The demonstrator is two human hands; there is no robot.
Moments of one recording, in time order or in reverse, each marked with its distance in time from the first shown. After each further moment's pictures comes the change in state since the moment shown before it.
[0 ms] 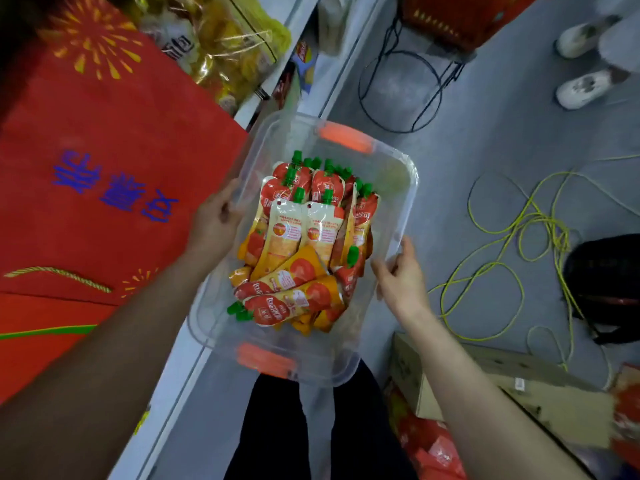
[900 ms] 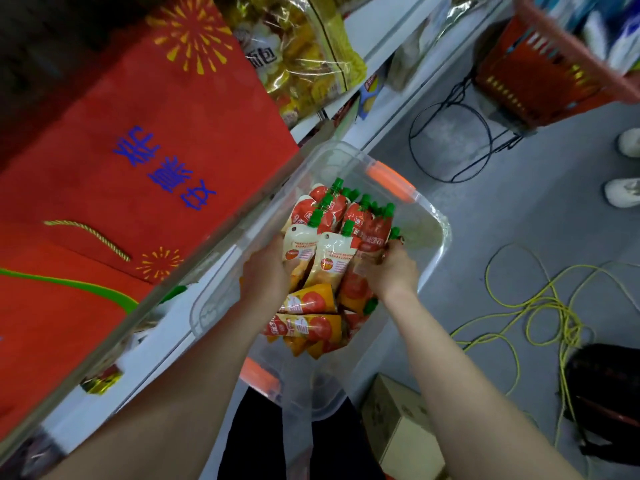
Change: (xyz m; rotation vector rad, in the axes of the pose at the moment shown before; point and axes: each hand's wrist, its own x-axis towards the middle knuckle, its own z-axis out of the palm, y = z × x) left_hand -0.048 0.027 0.055 0.120 0.128 -0.244; right_hand 0.049 -0.090 0.020 -0.381 -0.092 -0.073
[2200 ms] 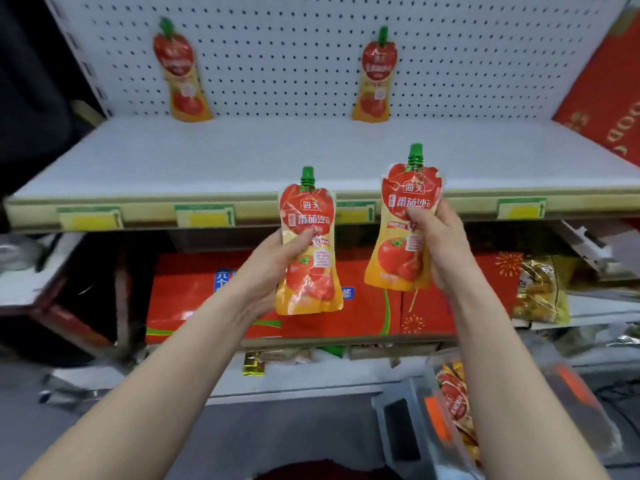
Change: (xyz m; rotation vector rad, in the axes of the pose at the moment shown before) left_hand -0.453 -0.179 -0.397 -1.527 0.433 0.054; right_hand -0.528 -0.243 0.025 0.571 -0.682 -1.098
